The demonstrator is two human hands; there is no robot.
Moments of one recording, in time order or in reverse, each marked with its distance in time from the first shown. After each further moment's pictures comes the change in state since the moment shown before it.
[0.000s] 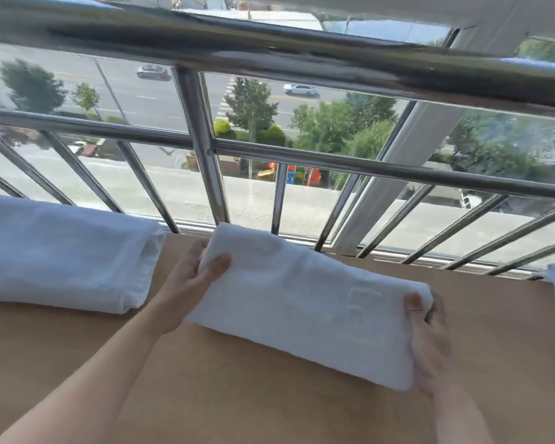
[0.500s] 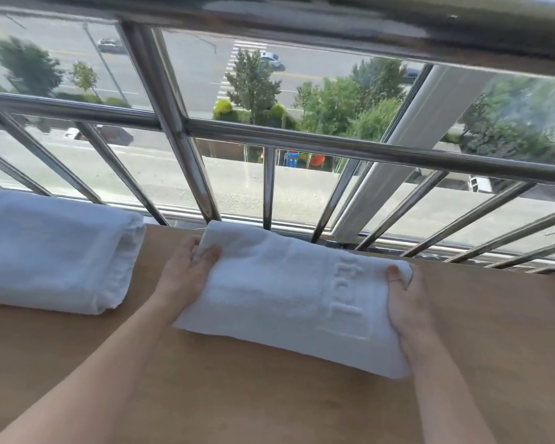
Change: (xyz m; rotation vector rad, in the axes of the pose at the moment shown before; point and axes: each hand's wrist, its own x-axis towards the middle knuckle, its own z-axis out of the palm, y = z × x) left_hand 0.040 -0.034 0.024 0.217 0.197 -0.229; right_hand 0.061 0.004 0.028 -0.322 0.085 0.045
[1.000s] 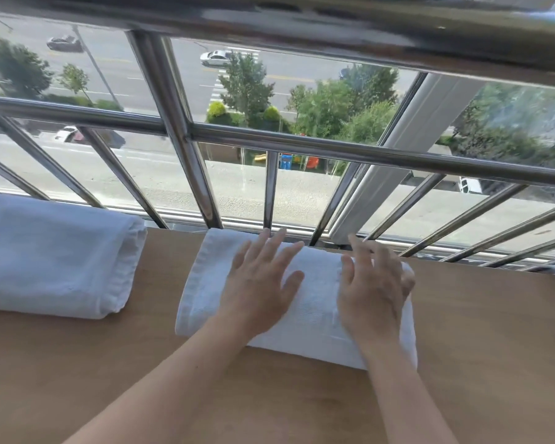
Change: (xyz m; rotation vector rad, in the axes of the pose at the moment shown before) left_hand -0.050 0.058 0.070 0.724 -0.116 0.624; right_hand -0.063 -0.061 0.045 -0.658 0.229 -0.568
